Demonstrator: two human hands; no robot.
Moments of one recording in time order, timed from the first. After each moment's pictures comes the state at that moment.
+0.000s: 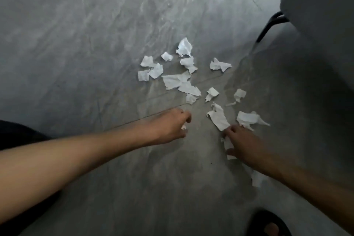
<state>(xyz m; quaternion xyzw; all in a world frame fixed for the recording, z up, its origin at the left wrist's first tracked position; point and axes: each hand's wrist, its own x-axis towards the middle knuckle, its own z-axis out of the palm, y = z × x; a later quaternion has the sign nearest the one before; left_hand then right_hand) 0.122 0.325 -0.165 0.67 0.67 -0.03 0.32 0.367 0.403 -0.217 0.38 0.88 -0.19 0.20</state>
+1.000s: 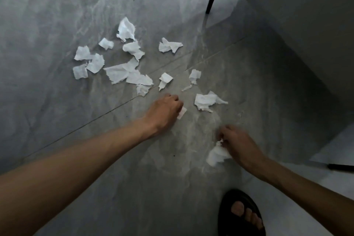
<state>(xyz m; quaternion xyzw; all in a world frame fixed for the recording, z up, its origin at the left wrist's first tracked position) 0.210 0.405 -0.243 0.76 0.61 0.01 0.21 0.469 0.390 -0.238 0.48 0.83 -0.26 0.07</state>
